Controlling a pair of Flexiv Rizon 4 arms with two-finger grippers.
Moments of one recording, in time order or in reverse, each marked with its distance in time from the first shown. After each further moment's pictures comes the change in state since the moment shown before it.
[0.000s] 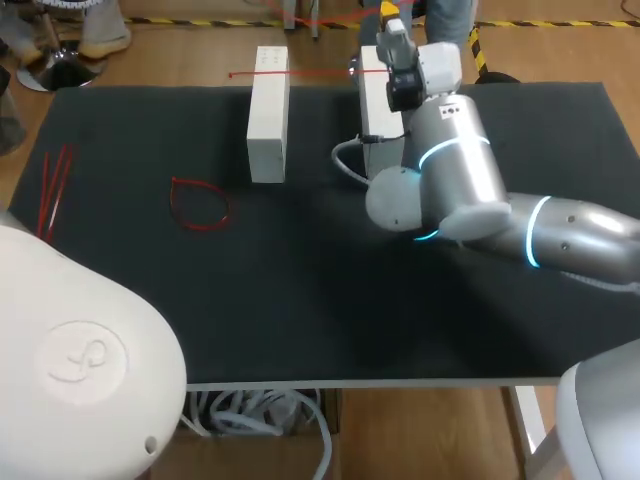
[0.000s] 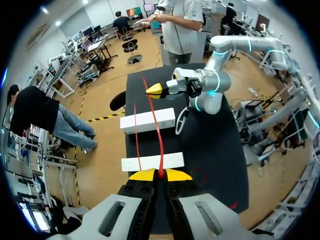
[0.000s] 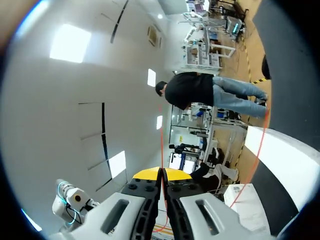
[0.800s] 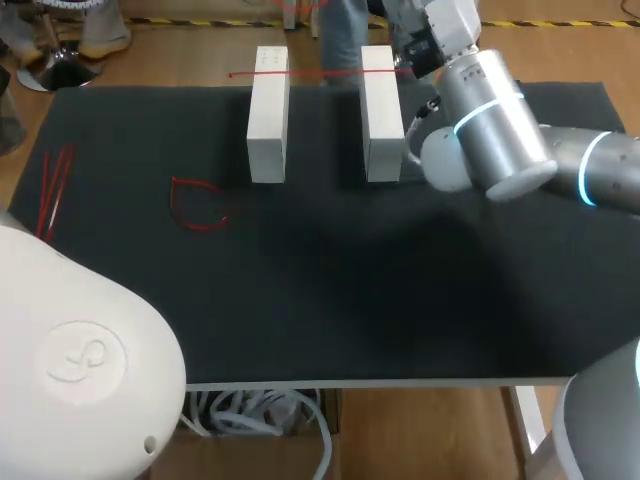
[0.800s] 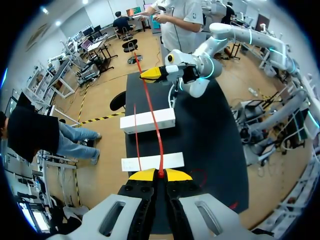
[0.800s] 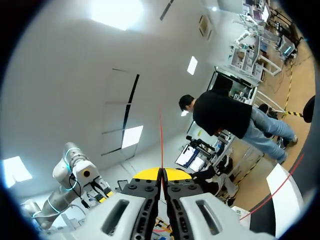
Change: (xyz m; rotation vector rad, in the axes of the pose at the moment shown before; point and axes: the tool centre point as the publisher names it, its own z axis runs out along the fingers) left arm 0.000 0.000 0.000 0.000 0.000 0.000; right arm 0.068 -0.003 0.018 0.170 0.191 -0.334
